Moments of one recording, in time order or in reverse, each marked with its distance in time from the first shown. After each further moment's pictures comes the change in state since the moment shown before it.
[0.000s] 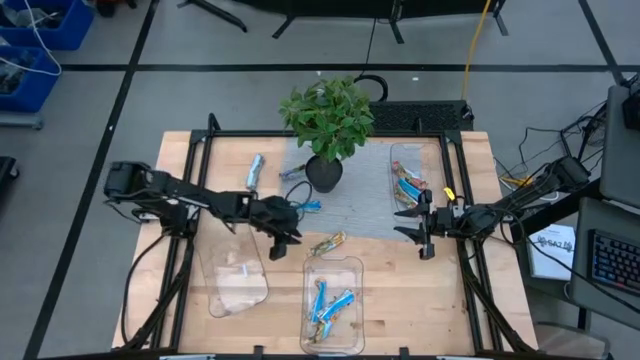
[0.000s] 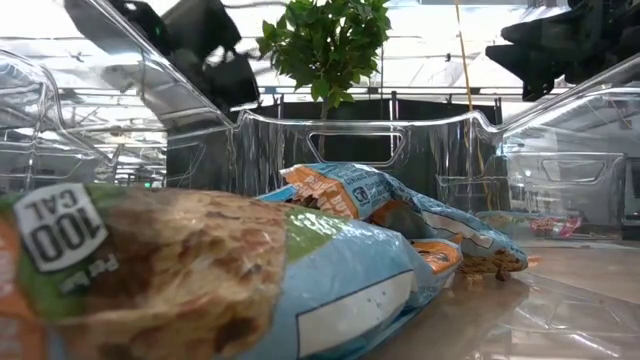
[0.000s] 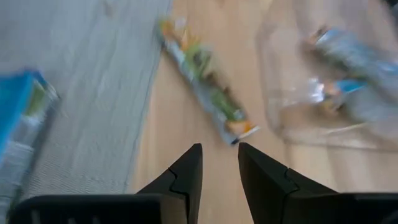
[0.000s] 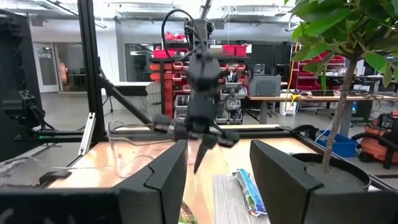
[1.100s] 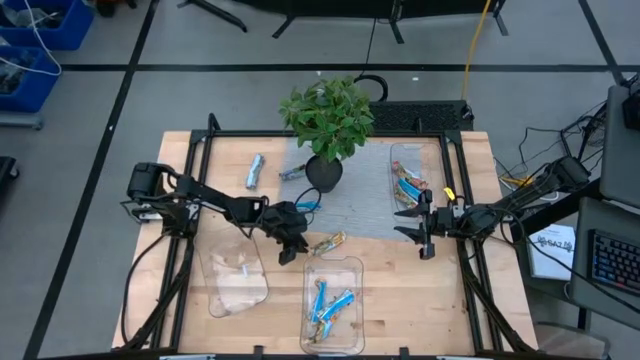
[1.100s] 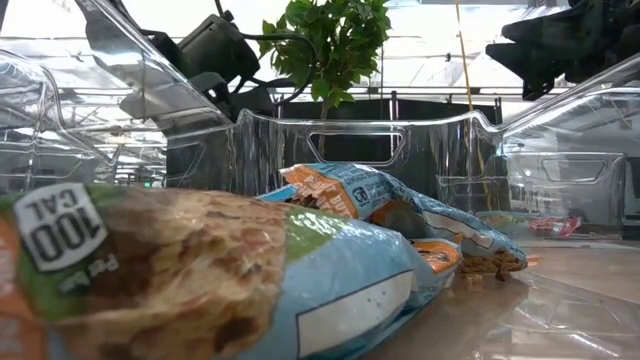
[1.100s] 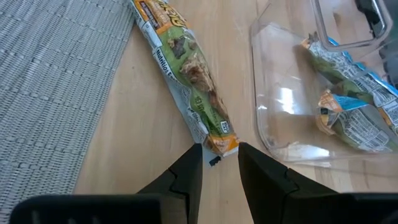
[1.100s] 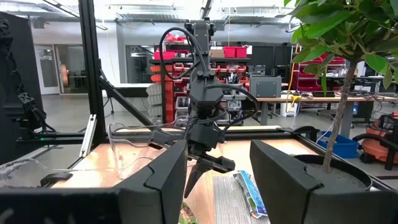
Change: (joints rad) left arm 0.000 0.180 0.019 0.173 0.111 -0.141; right arm 0.000 0.000 0.000 0.007 -0.003 0.001
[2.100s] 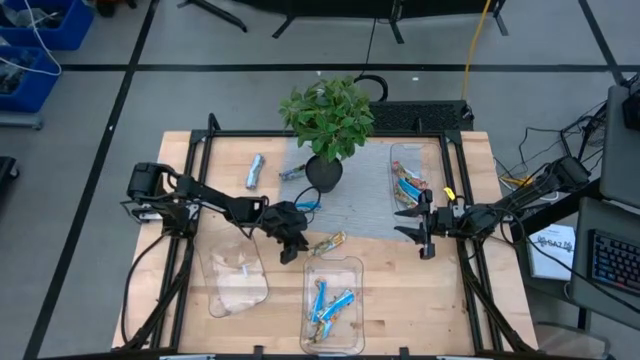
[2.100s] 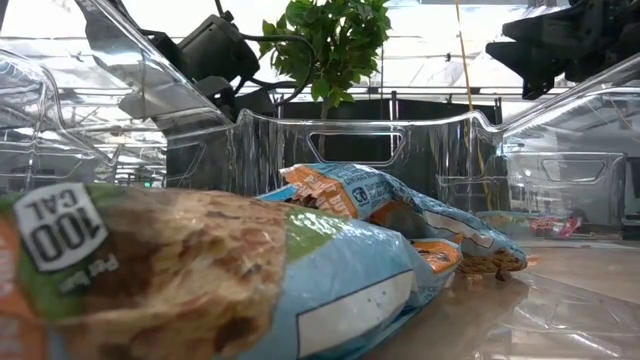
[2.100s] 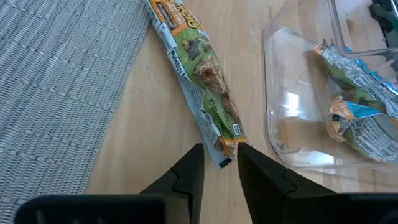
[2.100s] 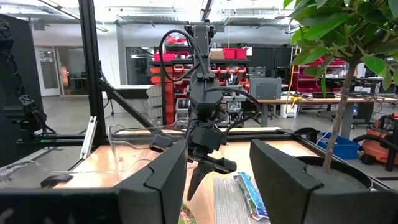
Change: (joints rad) left arm -0.001 0.000 0.000 -0.004 -0.035 -0.031; right arm 0.000 0.000 0.000 0.008 0.000 -0.001
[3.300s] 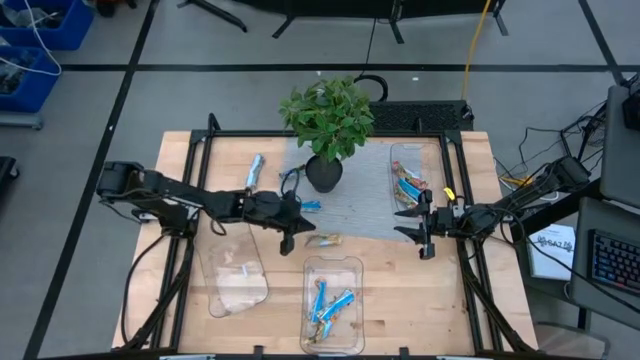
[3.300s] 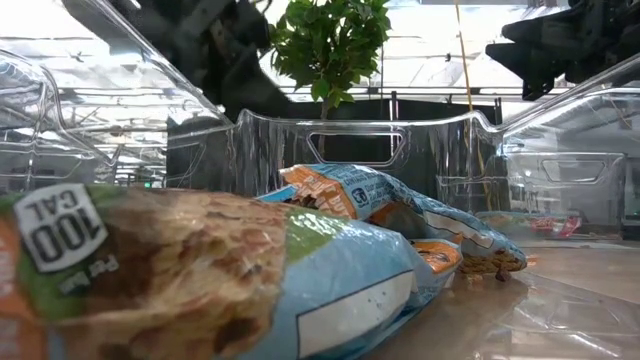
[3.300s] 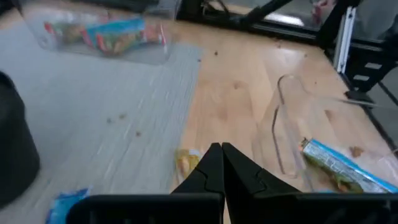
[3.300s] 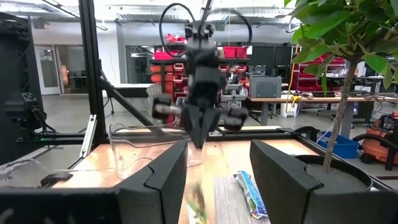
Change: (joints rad) left arm -0.030 -0.250 0.001 0.062 -0.231 0.158; right arm 0.000 0.000 0.000 -0.006 0.000 0.001
